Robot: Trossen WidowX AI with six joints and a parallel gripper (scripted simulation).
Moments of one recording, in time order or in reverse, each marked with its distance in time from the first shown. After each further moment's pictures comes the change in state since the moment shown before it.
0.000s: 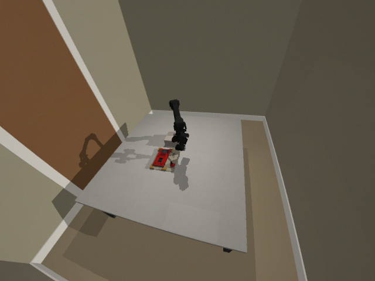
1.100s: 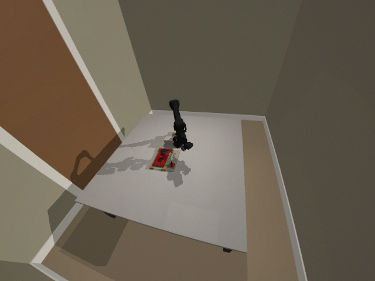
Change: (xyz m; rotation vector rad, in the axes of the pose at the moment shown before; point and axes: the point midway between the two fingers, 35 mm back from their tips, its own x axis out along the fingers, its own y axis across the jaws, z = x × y) arm 0.007 0.000 0.000 -1.143 0.000 -0.002
